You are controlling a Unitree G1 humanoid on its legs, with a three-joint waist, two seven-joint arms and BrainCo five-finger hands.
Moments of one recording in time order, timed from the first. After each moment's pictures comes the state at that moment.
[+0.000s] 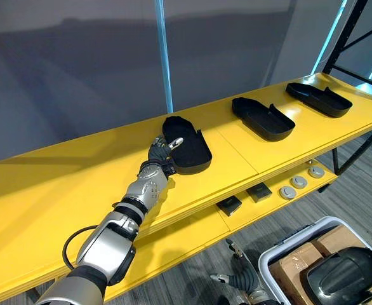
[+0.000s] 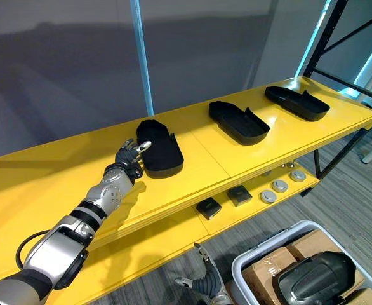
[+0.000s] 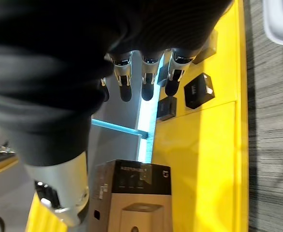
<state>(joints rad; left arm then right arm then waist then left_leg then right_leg) -0.99 0.29 -0.42 0.84 -0.95 0.01 0.36 0.36 -0.17 0.35 -0.01 -0.24 -0.08 -0.18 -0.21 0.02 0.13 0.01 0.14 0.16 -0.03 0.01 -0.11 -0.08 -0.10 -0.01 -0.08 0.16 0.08</state>
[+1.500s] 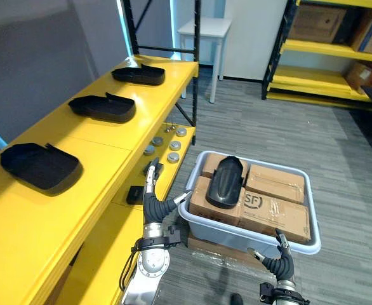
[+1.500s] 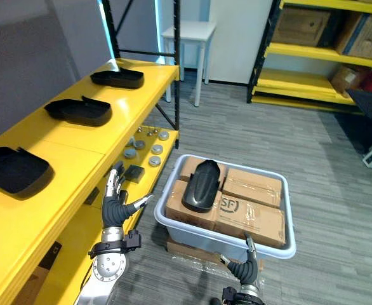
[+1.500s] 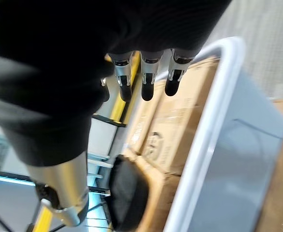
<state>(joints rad) -0.07 0.04 -0.29 -0.18 0.17 -0.18 0.47 0.24 -0.01 0.01 0.12 -0.21 -0.14 -0.35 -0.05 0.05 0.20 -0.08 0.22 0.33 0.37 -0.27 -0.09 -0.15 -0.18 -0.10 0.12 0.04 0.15</state>
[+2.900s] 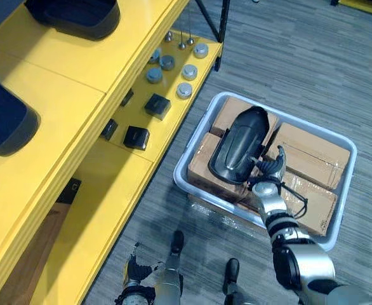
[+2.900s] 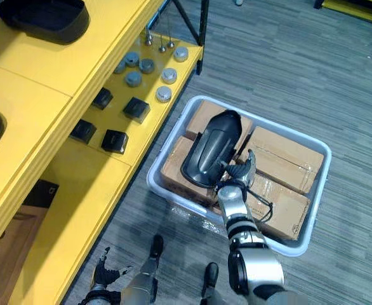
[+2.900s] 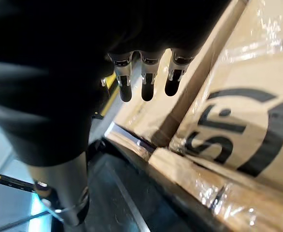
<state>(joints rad) -0.01 0.14 -0.13 0.70 0.14 -0.16 0.47 -1.01 -0.20 -0.20 1.10 -0.15 0.03 -0.60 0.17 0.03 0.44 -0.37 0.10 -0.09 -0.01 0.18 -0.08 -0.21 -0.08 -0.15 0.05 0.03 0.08</state>
